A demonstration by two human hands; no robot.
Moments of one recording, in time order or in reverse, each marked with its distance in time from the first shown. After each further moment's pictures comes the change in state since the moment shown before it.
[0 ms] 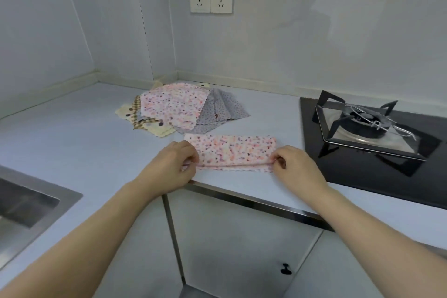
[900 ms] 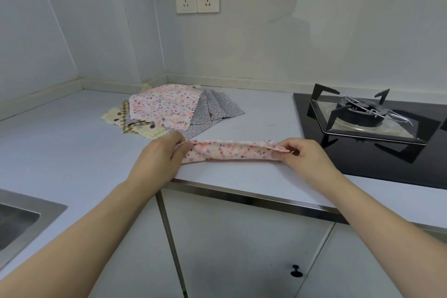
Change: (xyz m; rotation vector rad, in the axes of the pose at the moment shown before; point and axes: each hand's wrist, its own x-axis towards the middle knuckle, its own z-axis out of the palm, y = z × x) left_hand 0.009 -0.009 0.004 -0.014 0.284 -0.104; right_hand -0.002 0.007 0.000 0.479 0.060 0.151
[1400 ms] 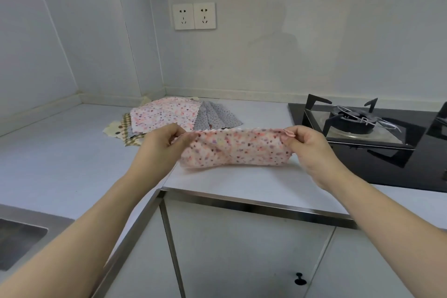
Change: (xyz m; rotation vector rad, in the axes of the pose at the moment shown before) left_hand 0.019 0.022 -0.032 -0.325 0.051 -0.078; right_hand 0.006 -0.031 -0.010 0.295 0.132 0.025
